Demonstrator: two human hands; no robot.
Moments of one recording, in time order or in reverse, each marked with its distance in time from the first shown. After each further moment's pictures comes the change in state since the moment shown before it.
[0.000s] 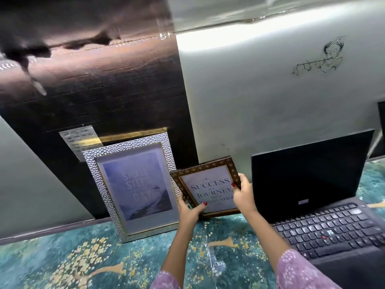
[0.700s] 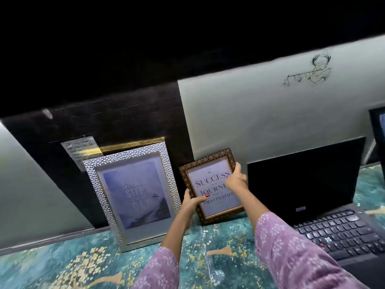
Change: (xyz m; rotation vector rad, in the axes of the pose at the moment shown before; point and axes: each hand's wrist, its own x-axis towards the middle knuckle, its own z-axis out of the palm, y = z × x) left_hand 0.009 0.048 0.017 -0.047 -0.171 -0.115; right_hand 0.057 -0.040 0.001 -0.340 0.003 0.291
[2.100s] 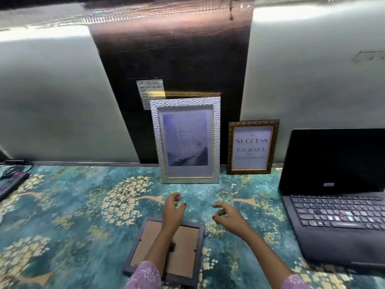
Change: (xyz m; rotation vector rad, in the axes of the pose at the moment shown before) left_hand -0.134 -0.140 -0.150 0.289 0.442 0.145; right_hand -0.211 0.113 0.095 -0.127 -0.651 -0.201
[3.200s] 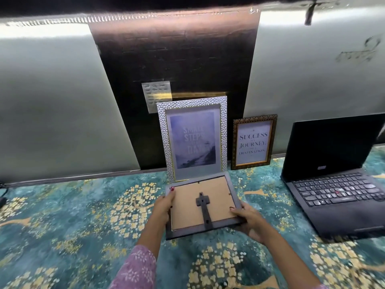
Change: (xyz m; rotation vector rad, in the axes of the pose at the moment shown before) left_hand 0.068 -0.005 -0.090 -0.366 -0.169 -0.430; right_hand -0.043 -0.057 0.042 0.795 0.140 0.226
